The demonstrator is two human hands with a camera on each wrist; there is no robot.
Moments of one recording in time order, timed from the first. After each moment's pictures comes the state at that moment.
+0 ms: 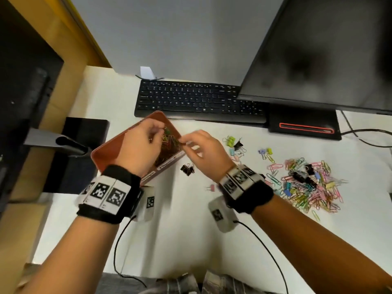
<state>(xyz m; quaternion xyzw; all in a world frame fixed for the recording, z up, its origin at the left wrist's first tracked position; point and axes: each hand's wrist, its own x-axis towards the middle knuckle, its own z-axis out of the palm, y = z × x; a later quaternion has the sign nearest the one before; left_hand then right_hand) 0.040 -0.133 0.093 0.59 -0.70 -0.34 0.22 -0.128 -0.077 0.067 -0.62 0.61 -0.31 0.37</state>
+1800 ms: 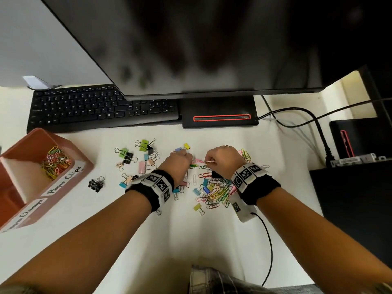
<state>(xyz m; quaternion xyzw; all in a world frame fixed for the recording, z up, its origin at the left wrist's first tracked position) -0.239 -0.059 -0.024 0.34 -0.89 -0.23 -0.19 -0.404 0.004 -0.001 -0.64 0.70 0.04 0.30</state>
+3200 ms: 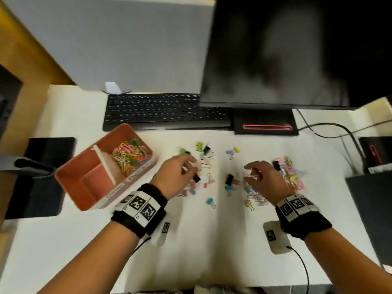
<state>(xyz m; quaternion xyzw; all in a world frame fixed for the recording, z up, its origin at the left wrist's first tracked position) -0.065 -0.073 0.068 0.46 -0.75 -0.46 0.07 -0.314 0.047 0.034 -0.49 0.79 -0.19 0.31</state>
